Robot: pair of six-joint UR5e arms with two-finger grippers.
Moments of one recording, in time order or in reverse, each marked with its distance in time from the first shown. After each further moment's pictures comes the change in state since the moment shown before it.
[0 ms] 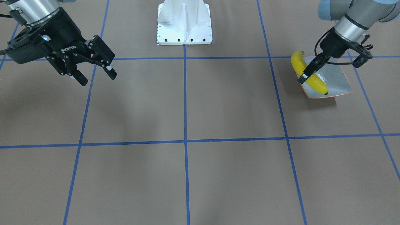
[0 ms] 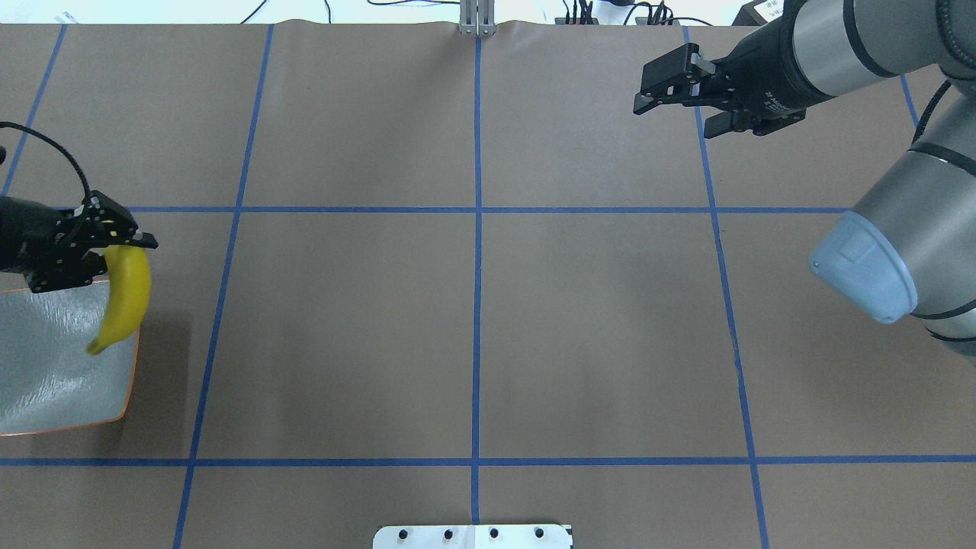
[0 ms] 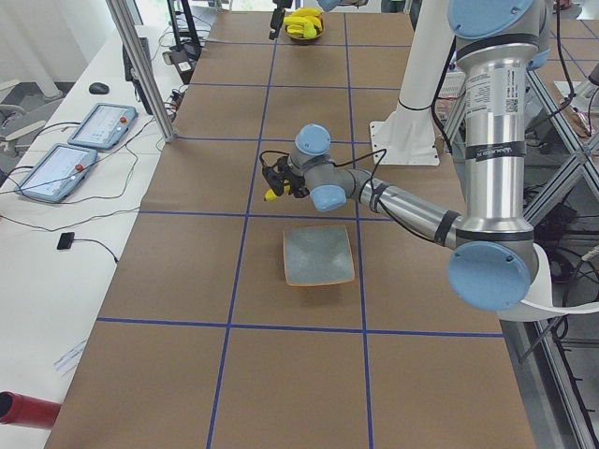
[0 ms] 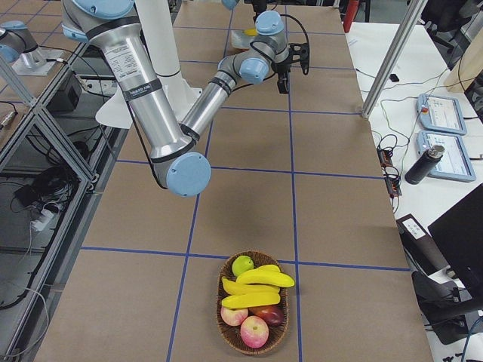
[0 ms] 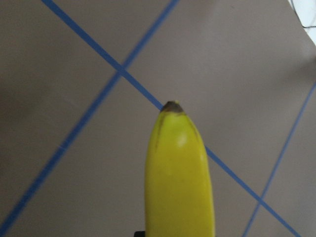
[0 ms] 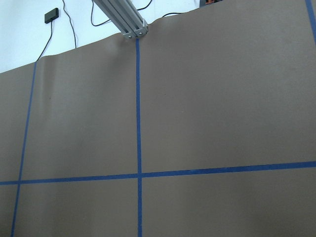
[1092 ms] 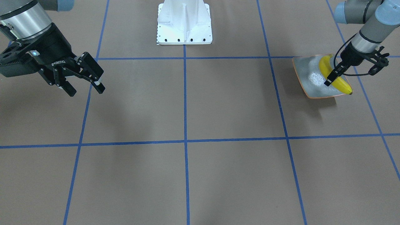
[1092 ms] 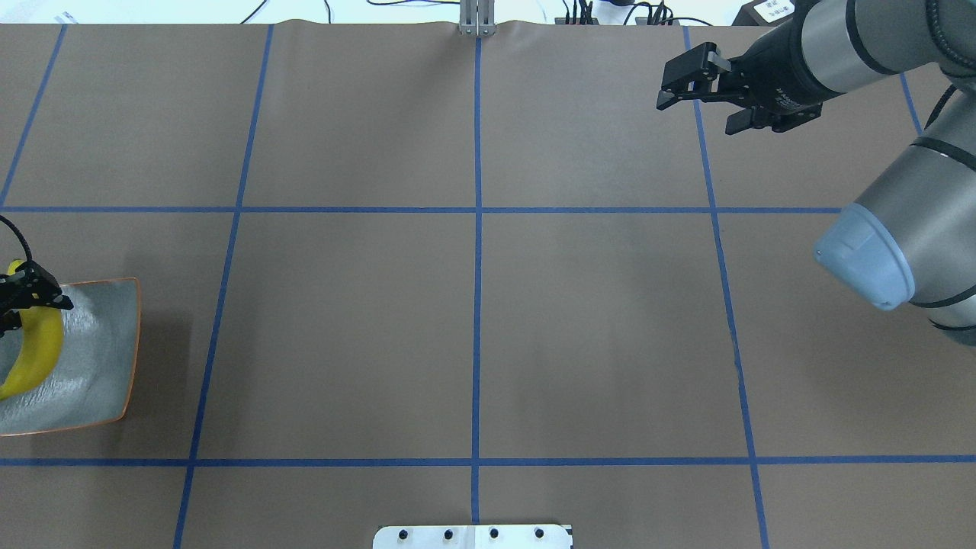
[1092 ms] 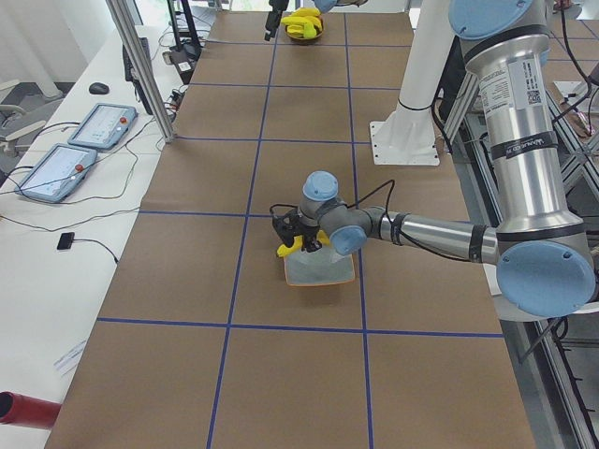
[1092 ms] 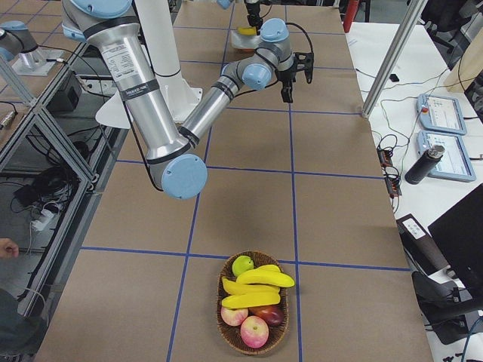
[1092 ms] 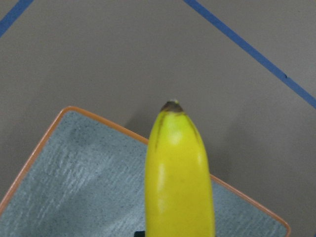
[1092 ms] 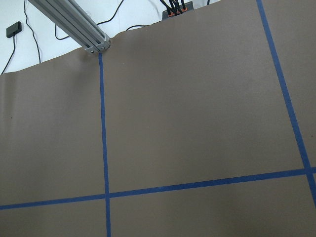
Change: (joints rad) left arm 0.005 0.121 0.149 -0.004 0.026 0.168; right arm 0.013 -0.019 -0.037 -0.002 -0.024 0.000
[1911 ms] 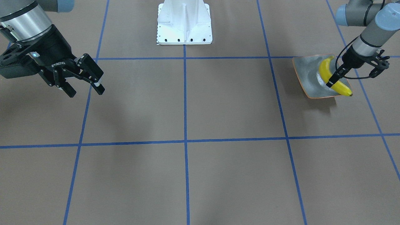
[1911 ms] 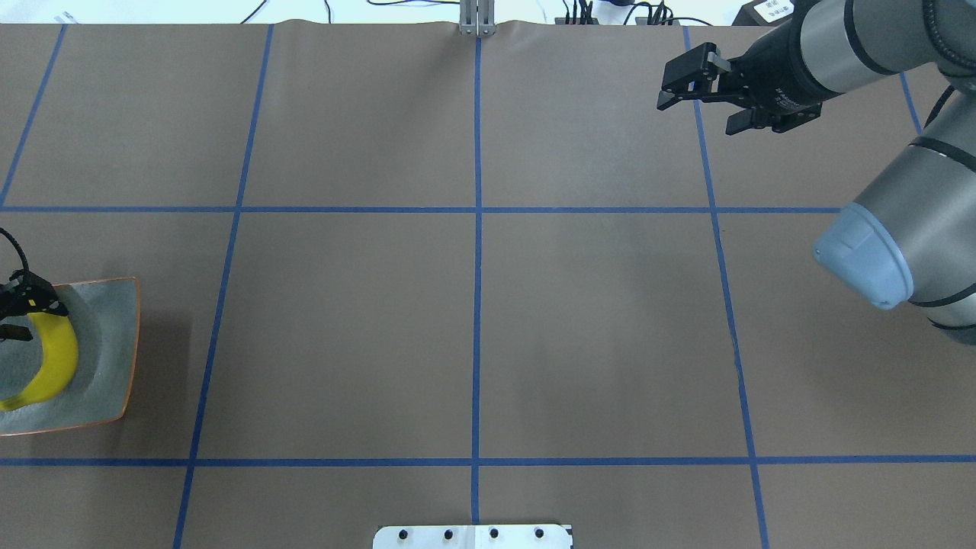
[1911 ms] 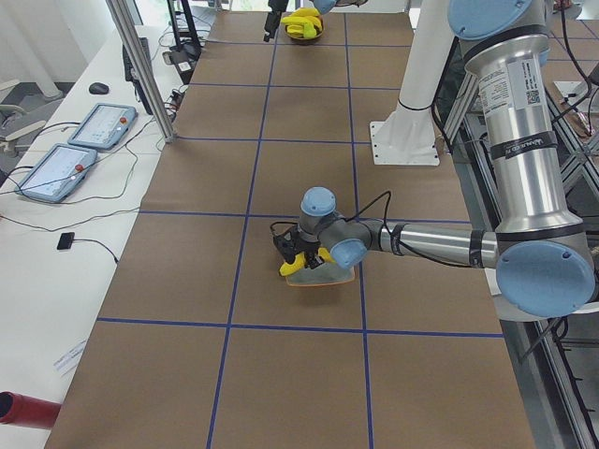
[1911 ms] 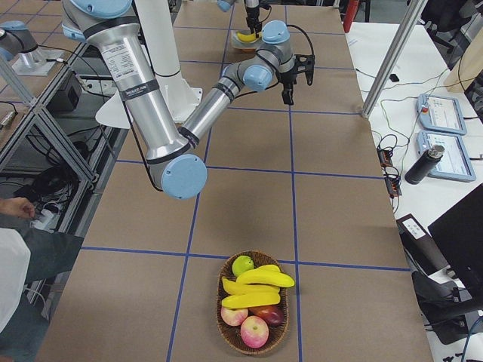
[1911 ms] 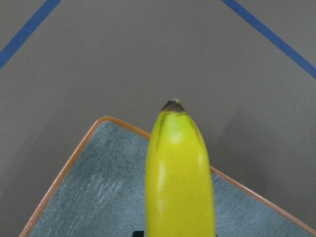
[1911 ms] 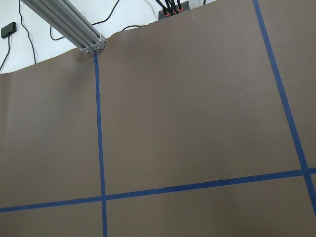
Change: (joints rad) left arm 0.004 0.008 0.039 -0.002 -0.003 0.028; right arm 0.001 -0.007 0.000 0.001 0.000 0.001
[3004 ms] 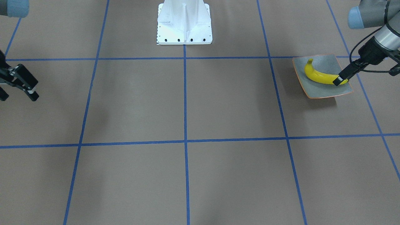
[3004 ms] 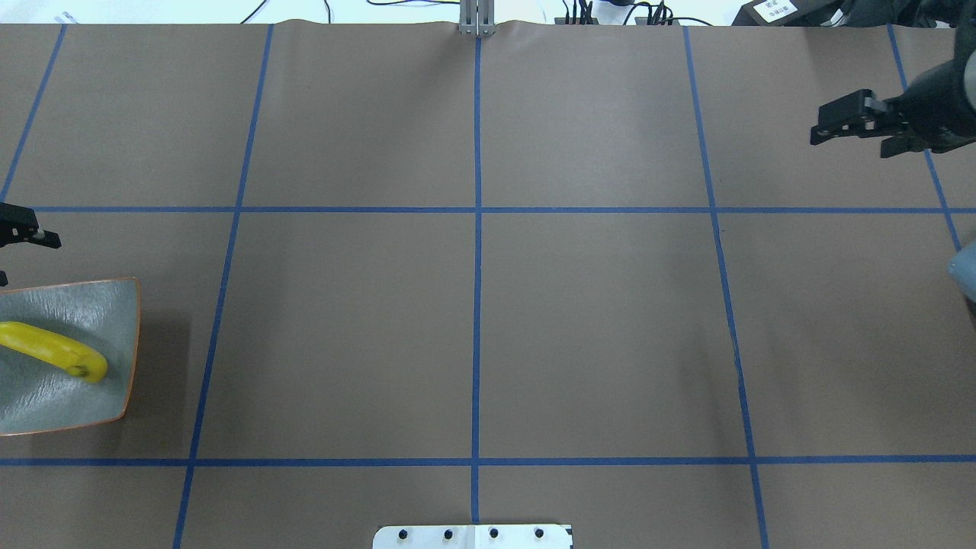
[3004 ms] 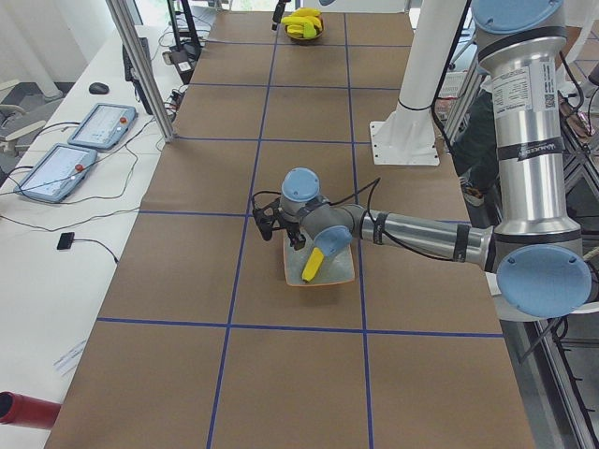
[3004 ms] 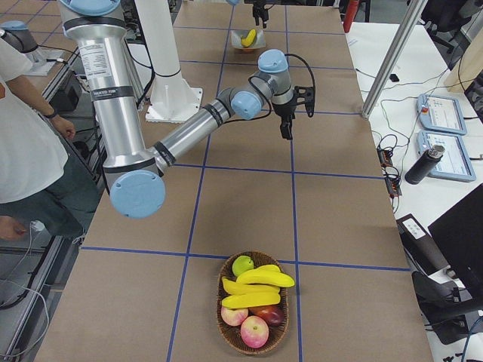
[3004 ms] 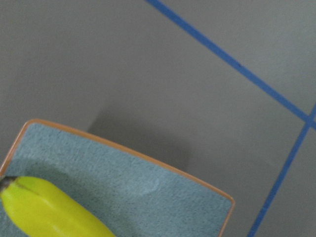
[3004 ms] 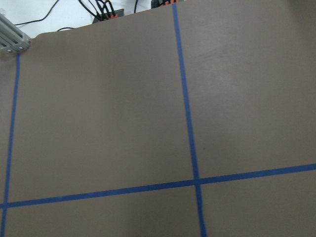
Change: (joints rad) left arm -0.233 -0.119 -0.020 0.013 -0.236 0.190; right arm 0.181 -0.329 0.034 0.009 0.022 -0.343
